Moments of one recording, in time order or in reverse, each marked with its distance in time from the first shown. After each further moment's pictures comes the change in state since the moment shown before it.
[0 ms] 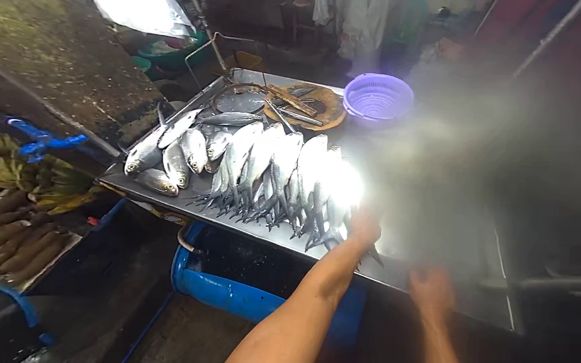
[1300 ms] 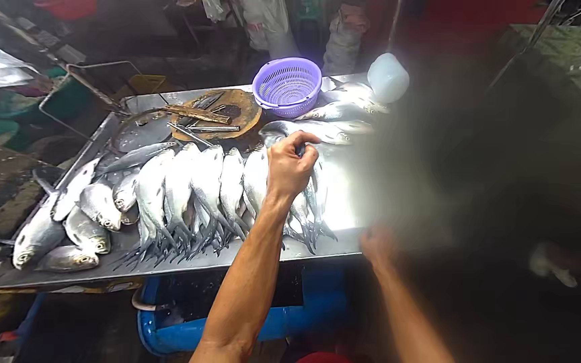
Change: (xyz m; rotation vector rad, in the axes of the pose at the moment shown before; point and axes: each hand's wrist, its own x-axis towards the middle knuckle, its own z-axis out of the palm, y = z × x) left_hand -0.029 0.088 -0.236 -0.562 0.547 0.364; right_hand 0.003 0.002 -0.007 -0.032 -0.090 0.095
